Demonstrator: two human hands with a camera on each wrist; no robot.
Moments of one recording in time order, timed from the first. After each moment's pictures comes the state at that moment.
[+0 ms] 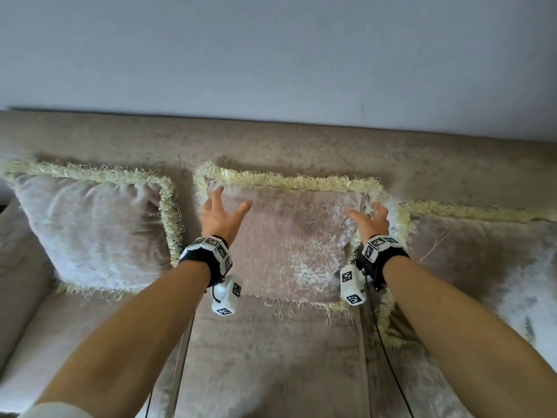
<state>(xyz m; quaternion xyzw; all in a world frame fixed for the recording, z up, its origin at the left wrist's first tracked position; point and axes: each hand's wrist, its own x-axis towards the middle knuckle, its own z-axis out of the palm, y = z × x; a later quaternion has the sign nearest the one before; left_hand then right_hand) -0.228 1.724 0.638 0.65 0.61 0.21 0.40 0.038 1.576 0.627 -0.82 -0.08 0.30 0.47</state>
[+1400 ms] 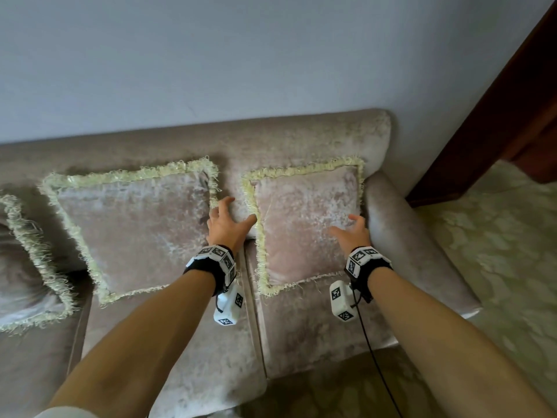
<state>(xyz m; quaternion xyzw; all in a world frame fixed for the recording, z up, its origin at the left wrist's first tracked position) -0.012 1.361 0.683 0.75 0.47 0.19 0.43 0.174 1.162 0.663 -0.87 -0.04 0.23 0.44</state>
